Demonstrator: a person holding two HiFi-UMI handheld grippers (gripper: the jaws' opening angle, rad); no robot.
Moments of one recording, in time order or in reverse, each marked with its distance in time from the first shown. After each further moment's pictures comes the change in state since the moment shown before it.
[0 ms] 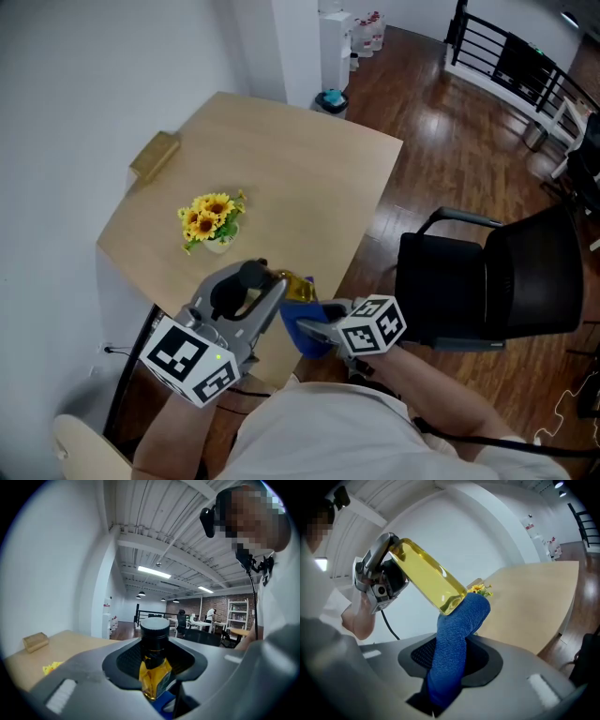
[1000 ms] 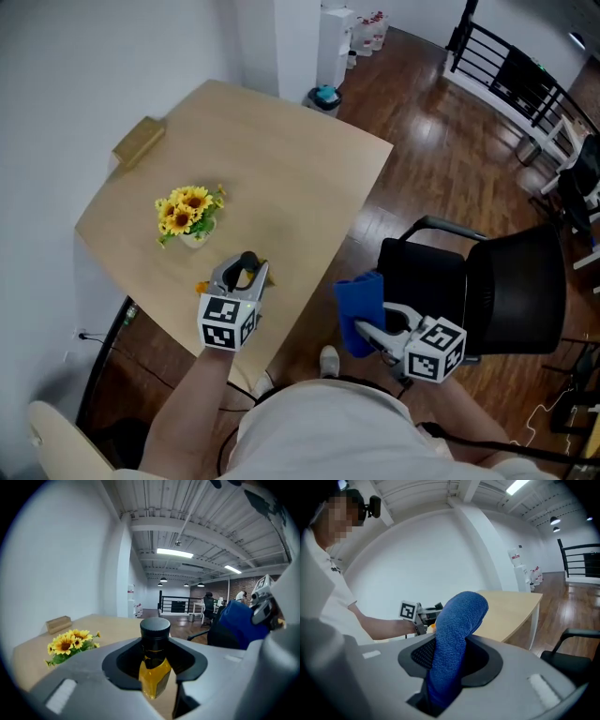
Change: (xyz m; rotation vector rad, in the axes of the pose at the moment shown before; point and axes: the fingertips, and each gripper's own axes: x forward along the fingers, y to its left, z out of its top) left arm 0.091 0.102 -0.164 -0.019 0.154 0.322; right arm -0.164 -0.055 0.009 -0.108 -0.160 -0.243
